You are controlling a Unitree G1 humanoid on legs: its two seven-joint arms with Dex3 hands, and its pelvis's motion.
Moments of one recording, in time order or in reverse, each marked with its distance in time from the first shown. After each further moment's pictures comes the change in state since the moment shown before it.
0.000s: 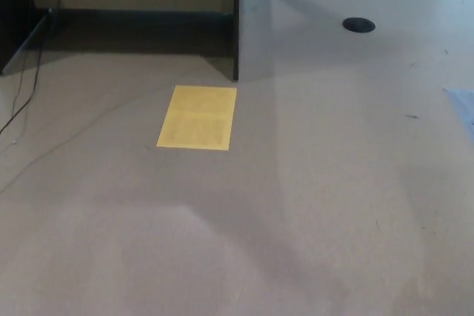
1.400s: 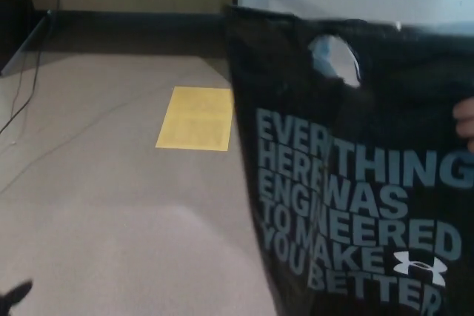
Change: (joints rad) left_arm 0.171 0.014 -0.016 -0.615 0.081 -0.276 0.192; right_arm 0.030 -0.004 0.054 0.071 -0.036 -0.092 -0.032
